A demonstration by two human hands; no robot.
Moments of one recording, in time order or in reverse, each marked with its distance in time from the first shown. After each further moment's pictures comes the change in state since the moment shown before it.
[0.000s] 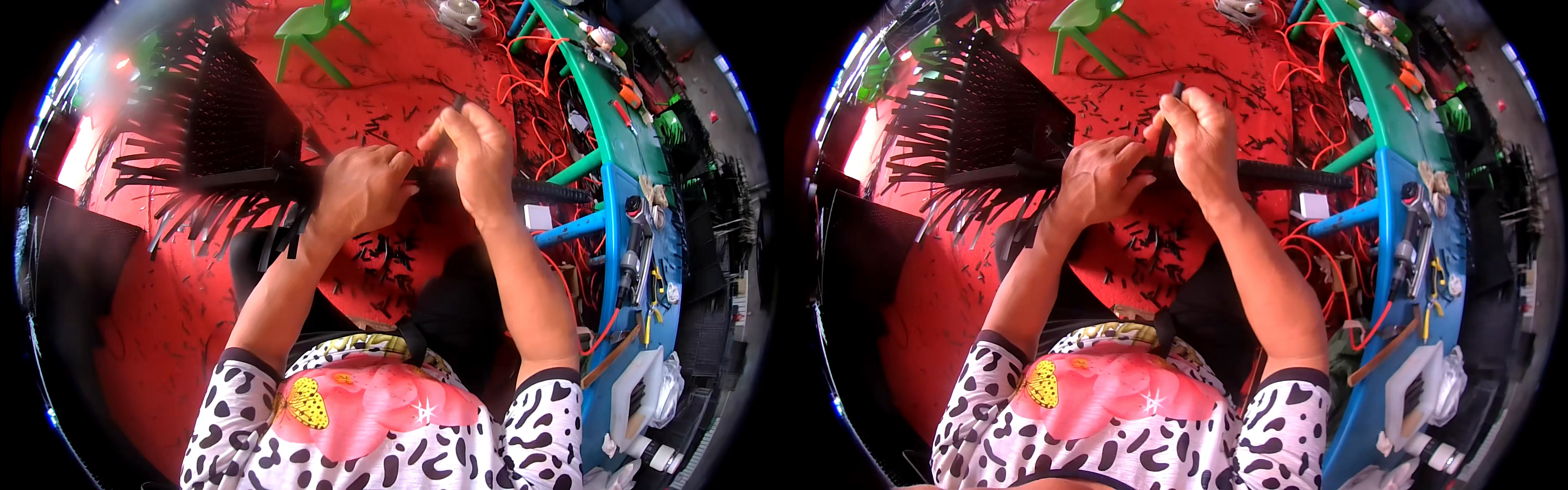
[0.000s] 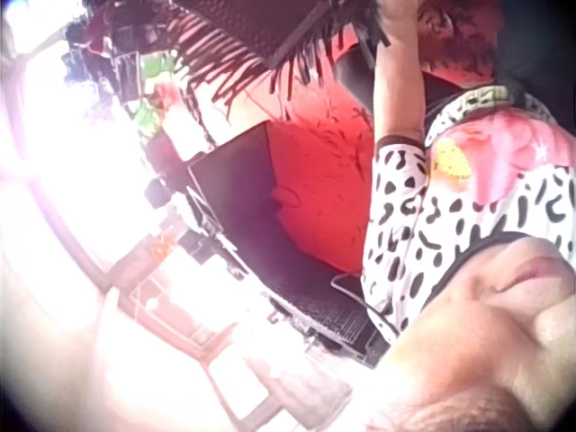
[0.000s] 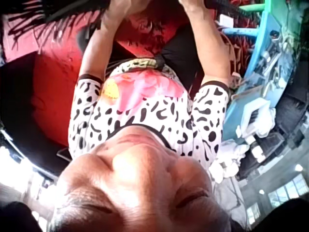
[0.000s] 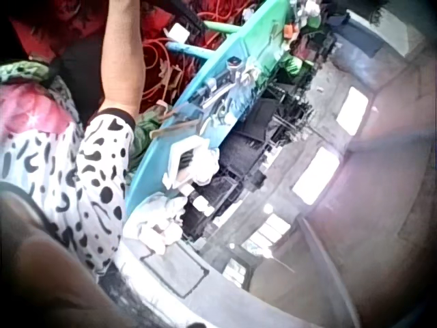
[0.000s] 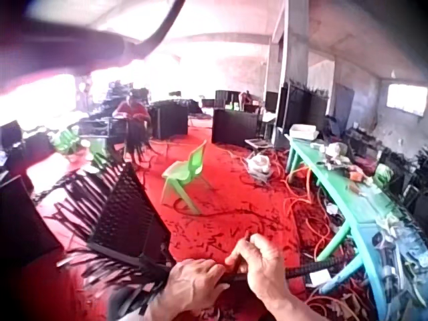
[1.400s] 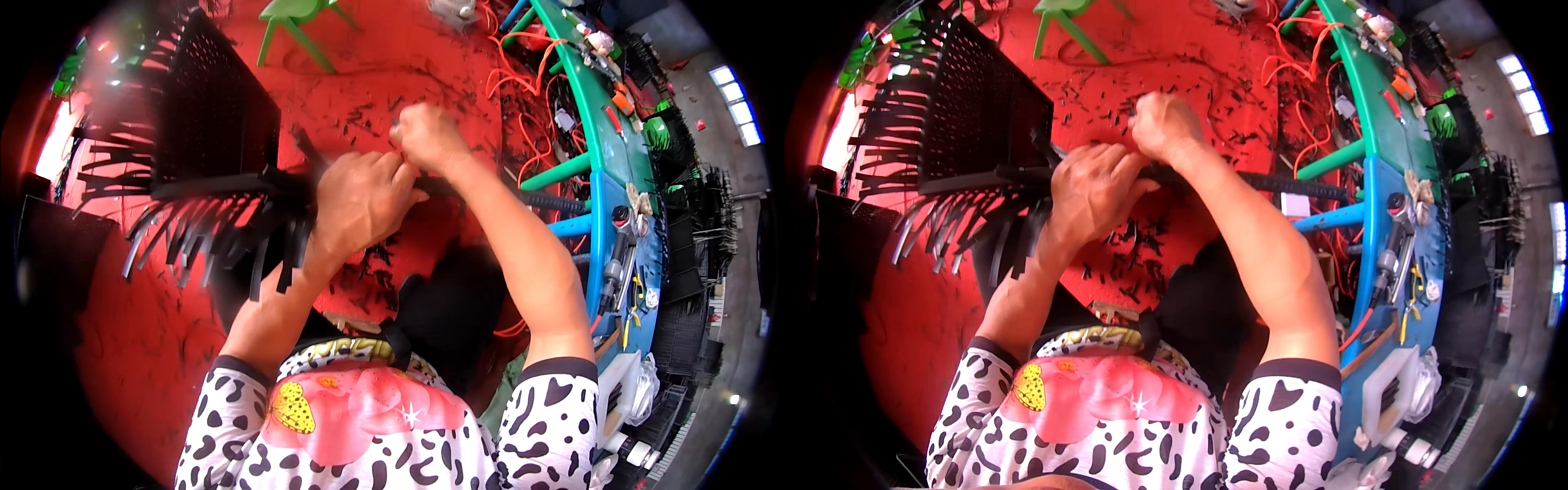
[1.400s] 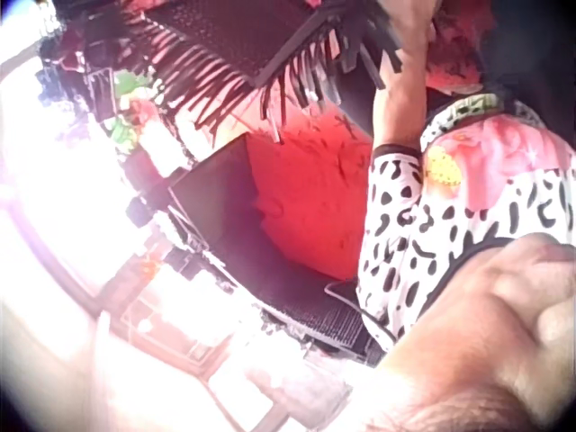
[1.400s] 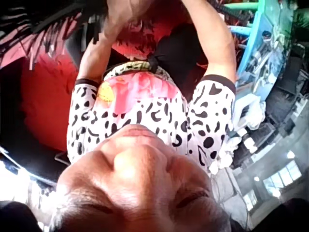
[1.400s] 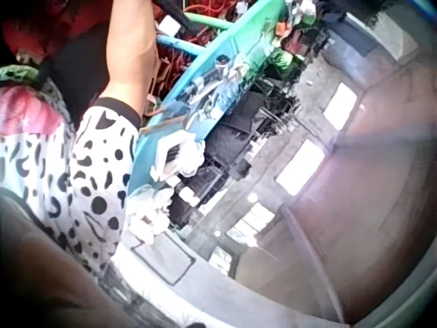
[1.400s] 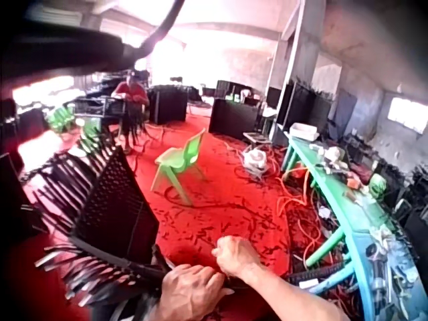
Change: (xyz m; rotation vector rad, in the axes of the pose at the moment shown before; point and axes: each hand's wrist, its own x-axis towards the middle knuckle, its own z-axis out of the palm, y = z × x) left_hand 0.008 0.016 0.003 0.076 0.130 -0.002; right_hand 0.061 0.054 0.007 -1.071 -0.424 -0.059
